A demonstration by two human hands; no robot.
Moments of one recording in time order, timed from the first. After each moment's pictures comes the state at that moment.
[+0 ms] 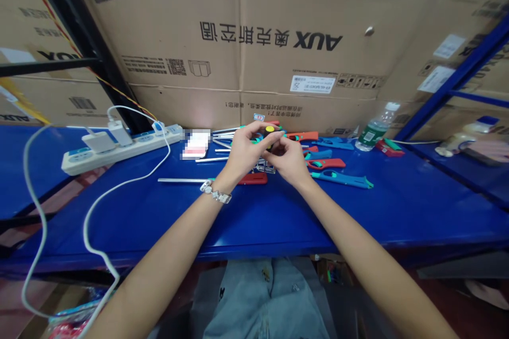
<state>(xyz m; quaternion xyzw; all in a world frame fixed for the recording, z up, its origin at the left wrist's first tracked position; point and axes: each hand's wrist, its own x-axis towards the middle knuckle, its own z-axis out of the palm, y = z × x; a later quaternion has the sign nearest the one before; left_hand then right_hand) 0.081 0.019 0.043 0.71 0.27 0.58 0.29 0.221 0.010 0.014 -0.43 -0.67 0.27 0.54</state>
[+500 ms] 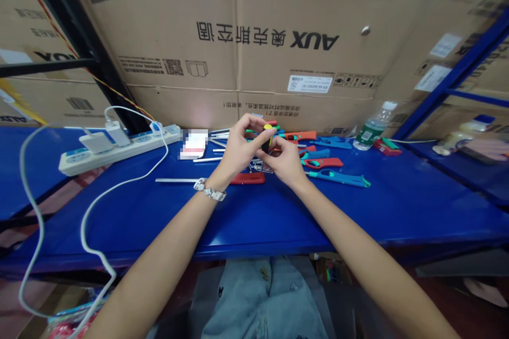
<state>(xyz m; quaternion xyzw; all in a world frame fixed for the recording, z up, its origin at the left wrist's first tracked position) 0.081 0.027 0.038 0.69 0.27 0.61 0.28 0.218 0.008 0.008 -0.42 -0.66 0.31 0.54</state>
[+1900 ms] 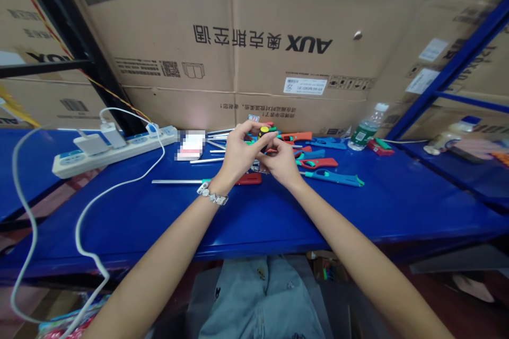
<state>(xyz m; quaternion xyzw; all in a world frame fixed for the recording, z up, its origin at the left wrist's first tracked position) 0.086 0.019 0.039 0.69 0.32 0.61 0.22 0.216 0.011 0.008 -0.39 -0.63 0.38 0.56</state>
